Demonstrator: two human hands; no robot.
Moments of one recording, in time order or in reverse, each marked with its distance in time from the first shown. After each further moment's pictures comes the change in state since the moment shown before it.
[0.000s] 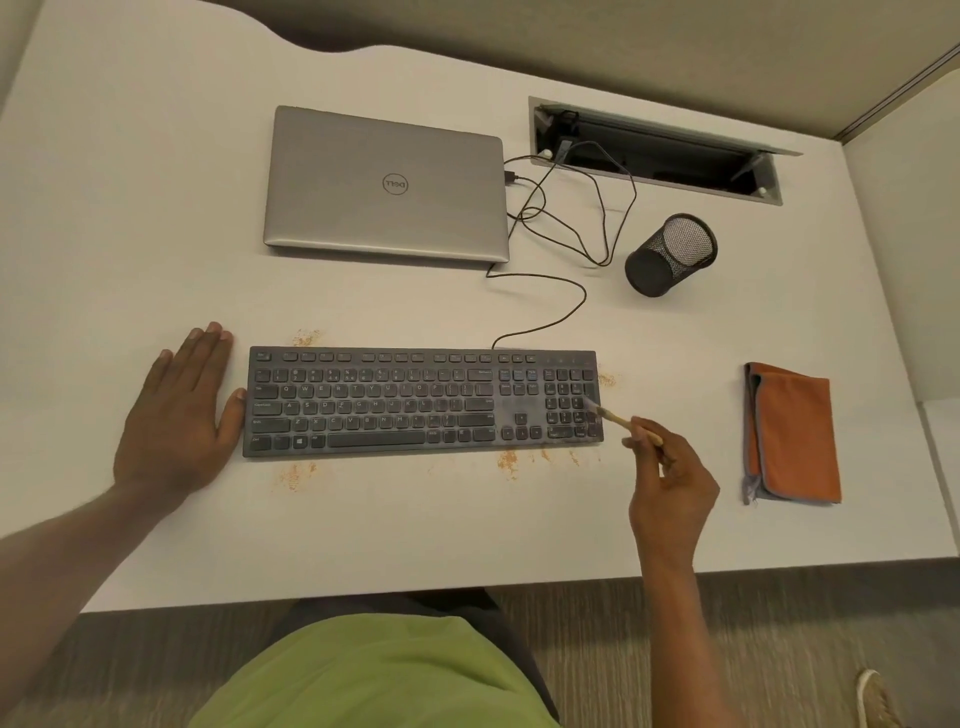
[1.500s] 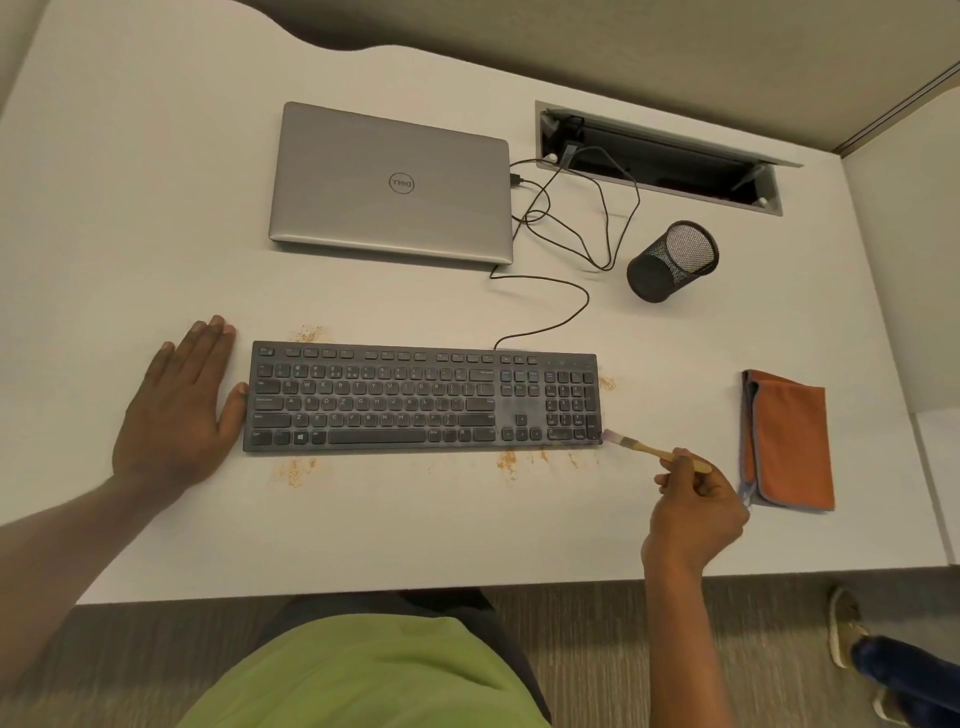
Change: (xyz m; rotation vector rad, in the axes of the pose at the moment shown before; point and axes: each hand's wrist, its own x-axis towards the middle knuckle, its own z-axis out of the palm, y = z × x) left_hand 0.000 0.001 0.000 0.003 0.003 -0.001; right_hand 0.004 0.007 -0.003 0.098 0.423 0.451
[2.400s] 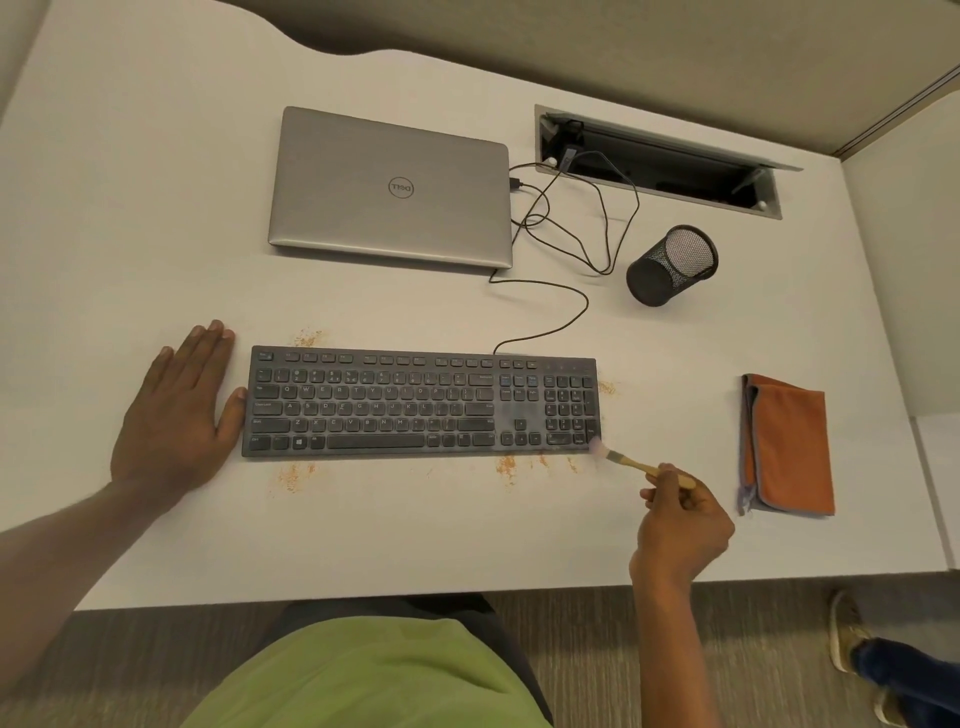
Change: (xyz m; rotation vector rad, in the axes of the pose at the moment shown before) left_hand 0.000 -0.001 0.001 -0.006 0.006 0.004; right_hand -0.011 0.007 -0.002 -0.067 -0.011 0.044
